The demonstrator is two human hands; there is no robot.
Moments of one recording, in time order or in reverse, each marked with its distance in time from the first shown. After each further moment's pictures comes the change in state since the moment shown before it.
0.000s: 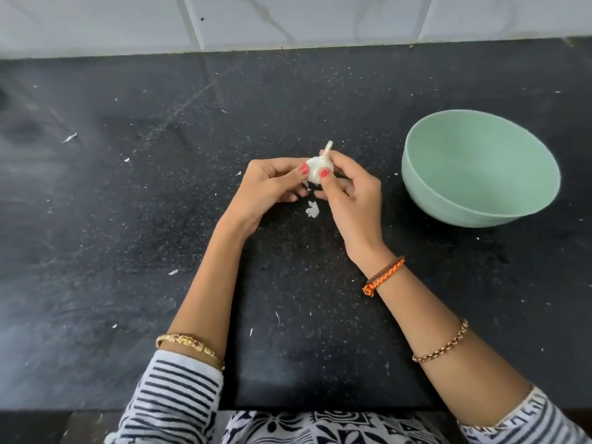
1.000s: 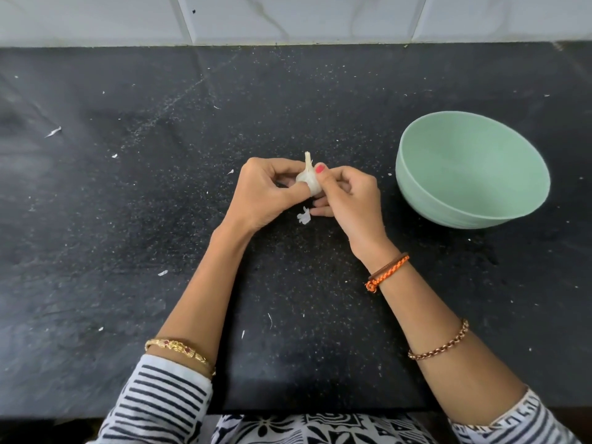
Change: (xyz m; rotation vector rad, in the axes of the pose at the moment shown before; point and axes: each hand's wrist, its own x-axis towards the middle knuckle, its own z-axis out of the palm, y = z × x) left_hand 0.001 -0.006 0.008 0.204 0.065 0.230; right_hand 0.004 -0.010 -0.009 -0.006 -0.074 0.196
